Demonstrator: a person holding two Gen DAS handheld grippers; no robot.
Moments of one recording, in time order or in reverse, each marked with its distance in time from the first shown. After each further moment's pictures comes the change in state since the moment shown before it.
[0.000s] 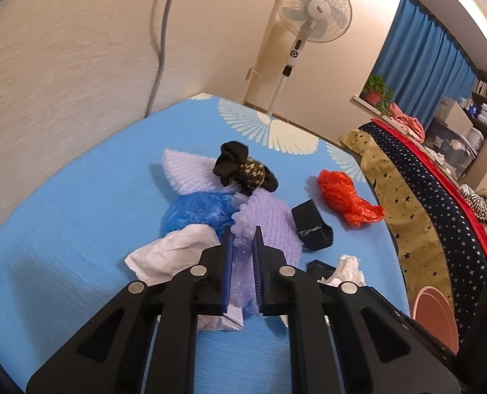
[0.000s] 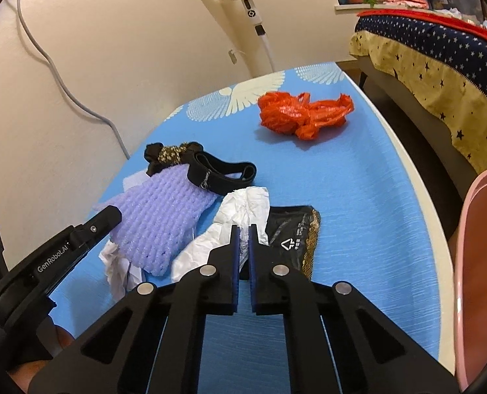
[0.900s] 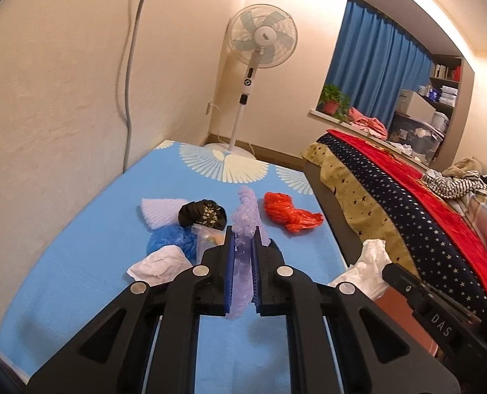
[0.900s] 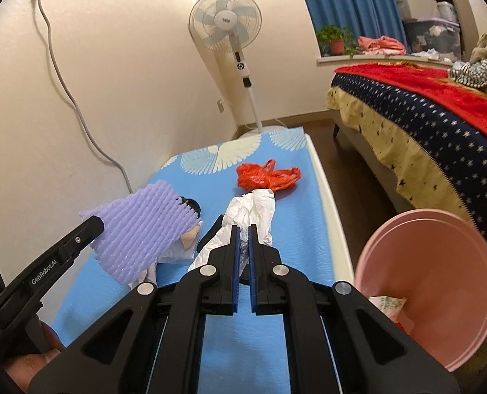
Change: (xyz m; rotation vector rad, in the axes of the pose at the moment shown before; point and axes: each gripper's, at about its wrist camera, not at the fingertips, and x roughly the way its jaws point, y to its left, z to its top) left arm -0.098 -0.041 0.004 0.160 -0.114 -0.106; right arm -0.126 -0.003 0.006 -0.040 -0.199 -0.096
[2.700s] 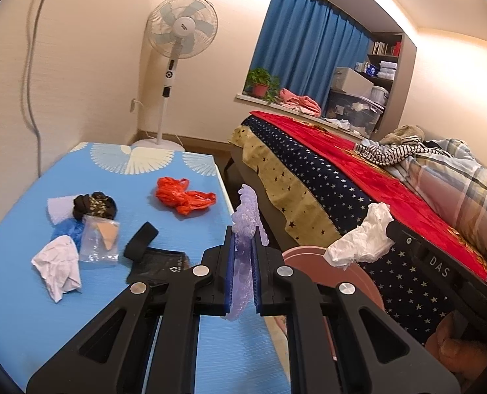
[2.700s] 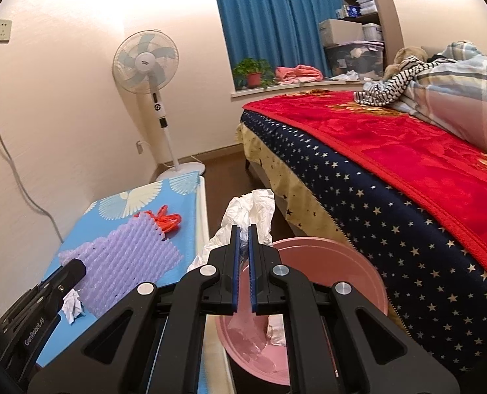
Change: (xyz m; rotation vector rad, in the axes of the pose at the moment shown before) left arm -0.001 -0.113 -0.027 0.121 0.051 -0.259; right arm -0.087 -0.093 0.020 0.090 -0.146 -0.338
